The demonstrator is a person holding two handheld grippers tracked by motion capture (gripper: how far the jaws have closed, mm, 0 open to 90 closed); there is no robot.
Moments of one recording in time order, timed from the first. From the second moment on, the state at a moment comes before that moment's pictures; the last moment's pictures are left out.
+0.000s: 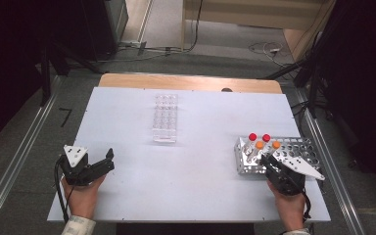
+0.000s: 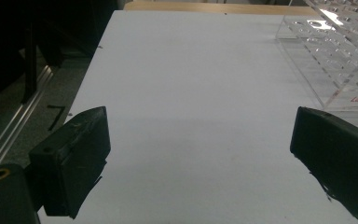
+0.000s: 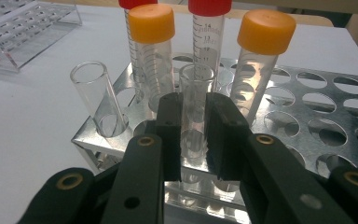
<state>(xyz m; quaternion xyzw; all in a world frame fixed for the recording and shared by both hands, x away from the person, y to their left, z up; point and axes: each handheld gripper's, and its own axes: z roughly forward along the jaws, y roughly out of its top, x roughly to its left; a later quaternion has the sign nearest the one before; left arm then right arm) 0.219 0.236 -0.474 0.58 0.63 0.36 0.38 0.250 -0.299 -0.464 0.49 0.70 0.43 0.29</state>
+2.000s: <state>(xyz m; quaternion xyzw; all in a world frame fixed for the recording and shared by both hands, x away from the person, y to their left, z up) 0.250 0.160 -0.446 0.64 0.56 0.31 0.44 0.249 -0.175 -0.439 0.37 0.76 0.48 0.23</state>
